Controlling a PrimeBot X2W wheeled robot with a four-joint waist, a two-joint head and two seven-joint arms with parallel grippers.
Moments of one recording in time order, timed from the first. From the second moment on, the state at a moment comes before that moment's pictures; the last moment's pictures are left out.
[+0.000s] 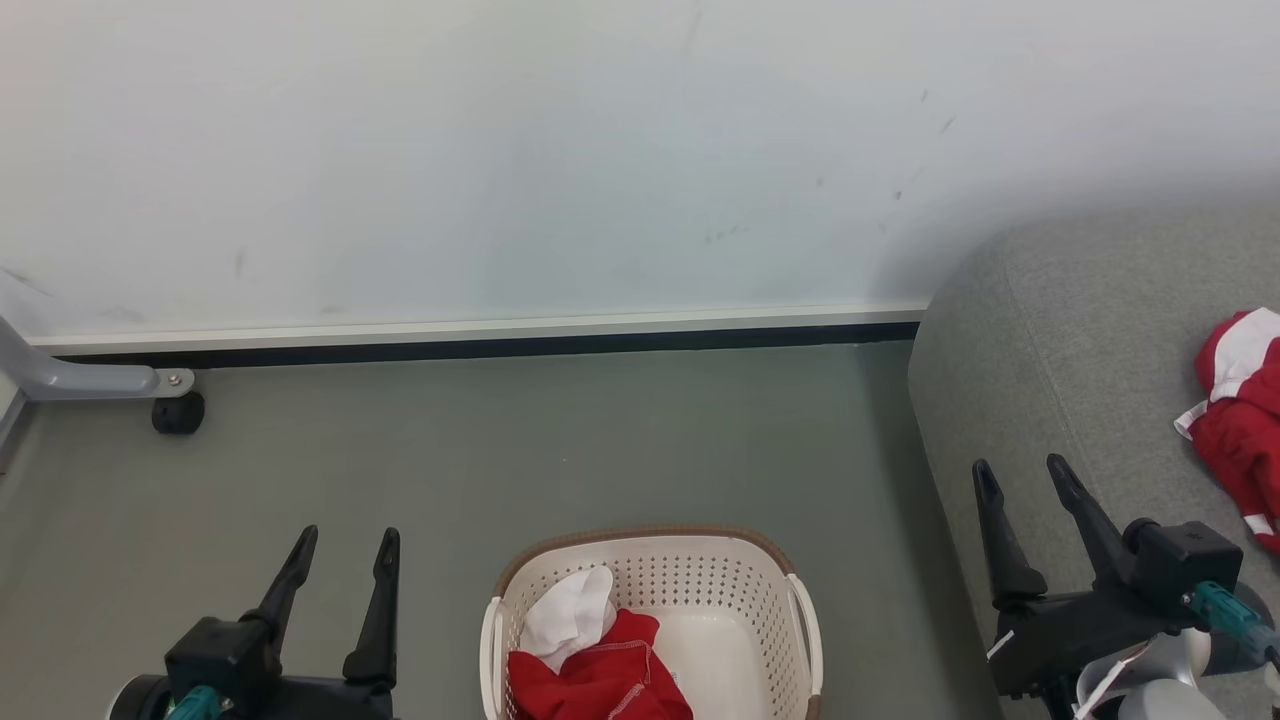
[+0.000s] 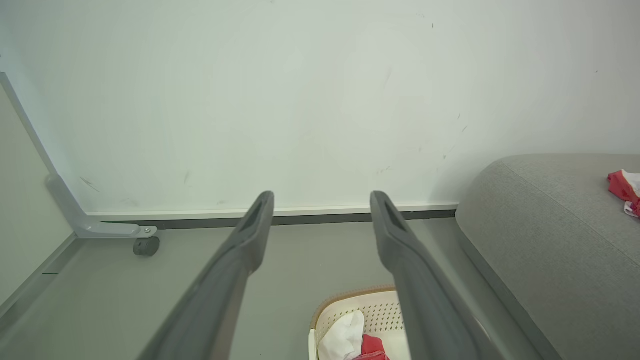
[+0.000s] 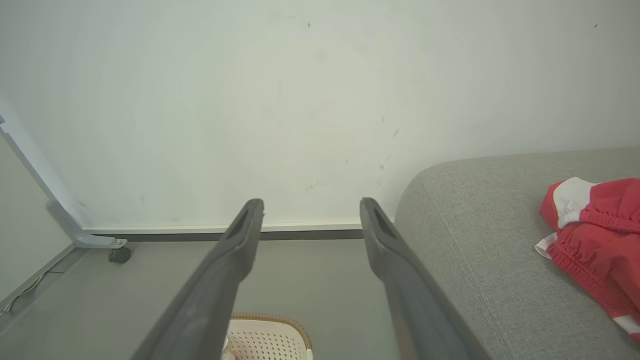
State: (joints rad) left arm -0.02 0.30 -0.30 0.04 -0.48 0.12 -0.14; right arm -0.14 -0.29 0.32 0.12 0.46 -0.12 -0.12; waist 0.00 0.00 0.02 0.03
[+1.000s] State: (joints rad) left arm -0.09 0.26 -0.29 0.00 -0.39 0.12 -0.11; right arm -0.19 -0.28 0.28 -0.07 0.38 -0.12 -0.03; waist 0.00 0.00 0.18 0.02
